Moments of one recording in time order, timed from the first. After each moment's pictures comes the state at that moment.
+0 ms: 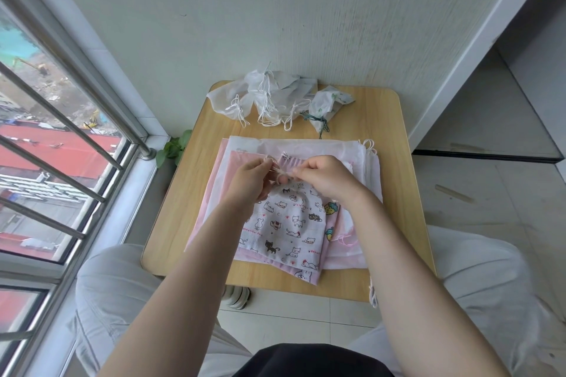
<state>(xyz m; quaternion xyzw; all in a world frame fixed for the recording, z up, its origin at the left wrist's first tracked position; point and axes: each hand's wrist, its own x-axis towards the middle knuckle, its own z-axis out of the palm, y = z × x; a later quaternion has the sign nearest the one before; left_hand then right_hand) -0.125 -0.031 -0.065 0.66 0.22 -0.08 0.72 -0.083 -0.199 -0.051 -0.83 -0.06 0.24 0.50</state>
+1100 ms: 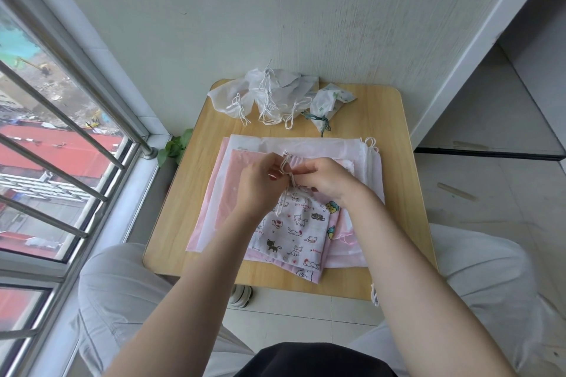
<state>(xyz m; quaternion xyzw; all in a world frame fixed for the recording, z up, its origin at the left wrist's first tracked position) -0.134 -0.047 -0.070 0.88 0.07 0.10 0.45 -0.078 -0.196 -0.063 -0.77 -0.07 0.30 0.56</state>
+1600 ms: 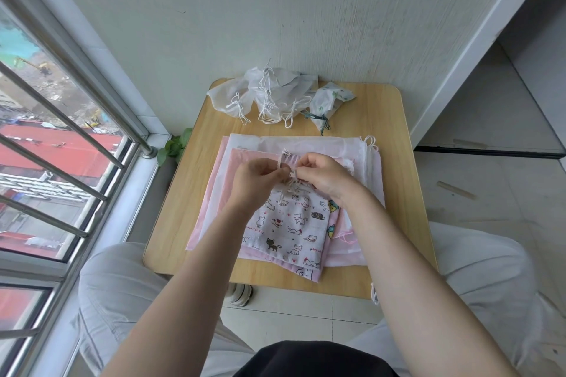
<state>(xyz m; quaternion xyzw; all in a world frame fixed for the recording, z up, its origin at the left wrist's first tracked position) -0.130 -0.036 -0.070 0.79 0.16 0.01 0.59 -0.076 -0.193 -0.071 -0.79 -0.05 0.26 0.55</state>
